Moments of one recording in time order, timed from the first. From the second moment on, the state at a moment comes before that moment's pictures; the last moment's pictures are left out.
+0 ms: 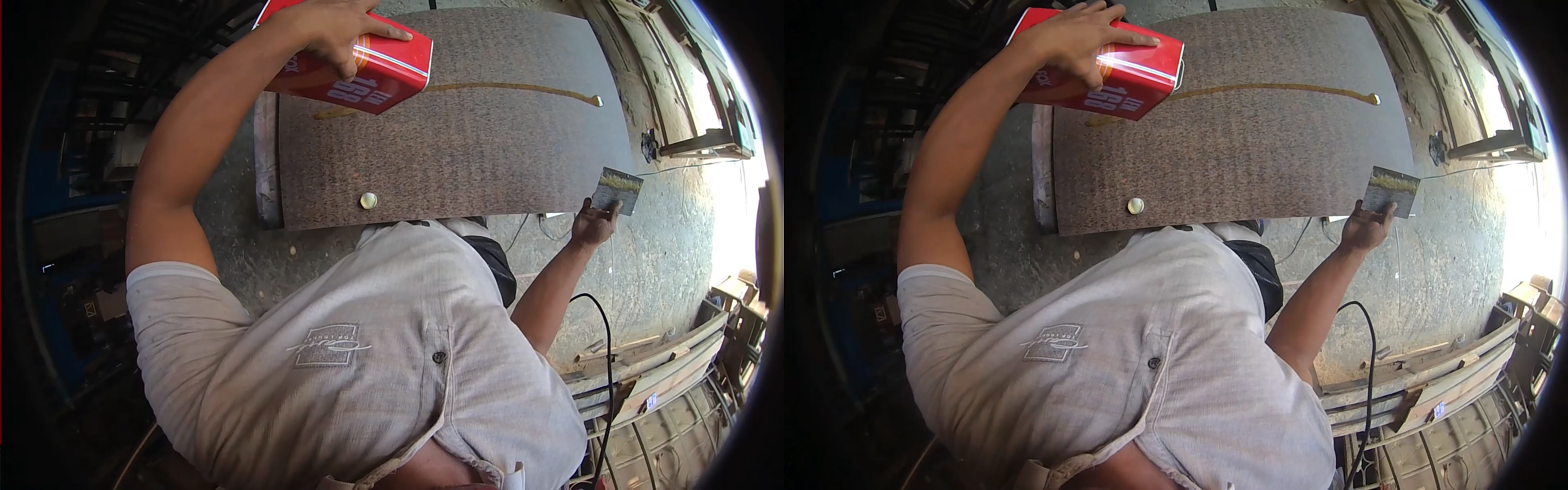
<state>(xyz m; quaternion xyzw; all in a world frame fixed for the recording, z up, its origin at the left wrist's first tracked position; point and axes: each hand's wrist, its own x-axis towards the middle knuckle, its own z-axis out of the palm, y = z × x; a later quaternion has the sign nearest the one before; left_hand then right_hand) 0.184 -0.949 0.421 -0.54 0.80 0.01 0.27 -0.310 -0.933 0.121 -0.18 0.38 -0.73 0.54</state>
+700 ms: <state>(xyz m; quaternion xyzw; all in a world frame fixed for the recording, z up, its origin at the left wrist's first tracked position) -0.086 -1.097 0.436 -0.44 0.86 0.01 0.24 -0.461 -1.020 0.119 -0.18 0.32 -0.76 0.53</state>
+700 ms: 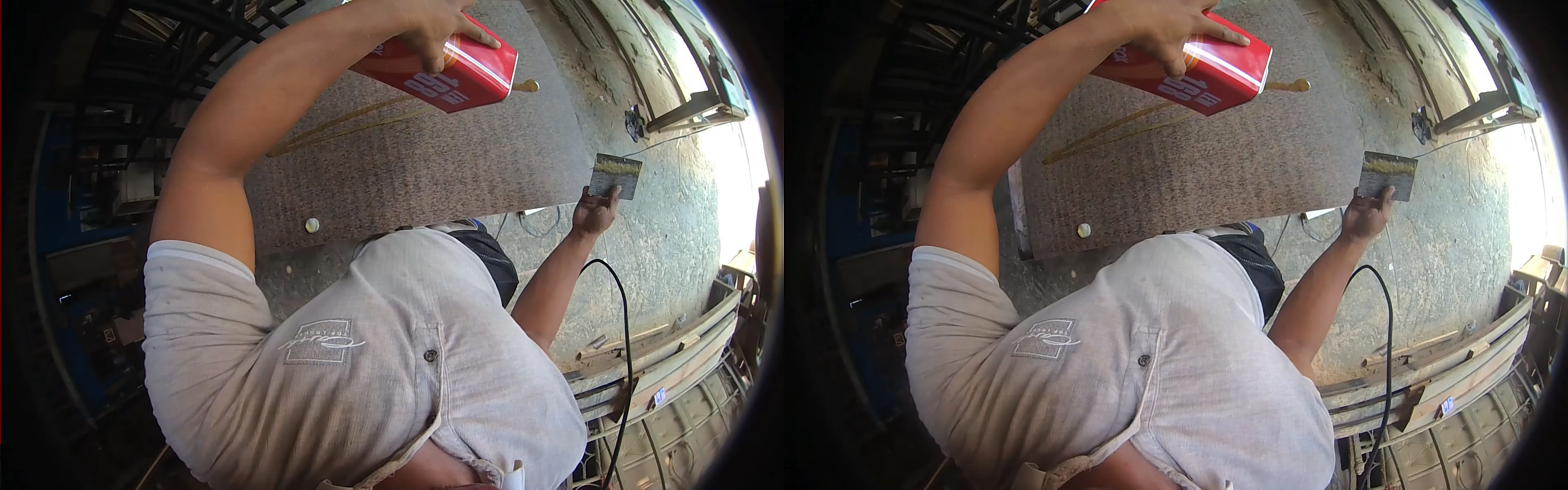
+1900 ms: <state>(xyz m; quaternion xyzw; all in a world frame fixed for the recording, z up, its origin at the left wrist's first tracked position) -0.245 -1.191 0.419 -0.29 0.93 -0.11 0.21 -0.503 -1.012 0.106 -0.23 0.47 -0.69 0.51</state>
